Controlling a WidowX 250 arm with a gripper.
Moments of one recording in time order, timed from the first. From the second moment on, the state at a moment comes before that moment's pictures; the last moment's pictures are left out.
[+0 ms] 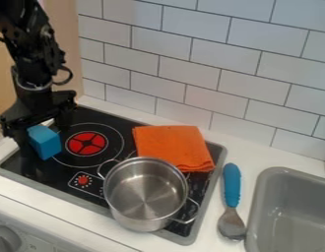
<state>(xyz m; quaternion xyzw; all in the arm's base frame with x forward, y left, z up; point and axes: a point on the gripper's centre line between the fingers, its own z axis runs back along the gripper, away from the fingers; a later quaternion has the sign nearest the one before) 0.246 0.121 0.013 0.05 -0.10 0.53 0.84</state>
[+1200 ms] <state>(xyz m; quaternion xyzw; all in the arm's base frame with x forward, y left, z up) 0.243 0.120 0.008 0.05 -0.11 0.53 0.84</state>
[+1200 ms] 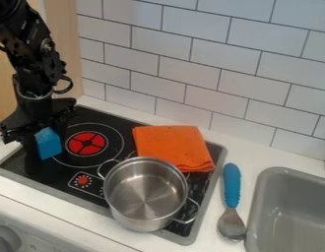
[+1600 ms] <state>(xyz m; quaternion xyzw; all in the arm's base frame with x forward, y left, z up) 0.249 0.105 0.031 0.06 -0.12 0.51 0.85</state>
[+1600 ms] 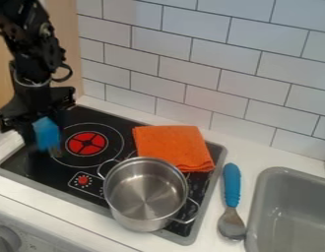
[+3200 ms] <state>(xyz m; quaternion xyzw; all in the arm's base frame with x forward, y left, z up) 0.337 -0.035 0.061 0.05 -0.18 0.27 0.94</state>
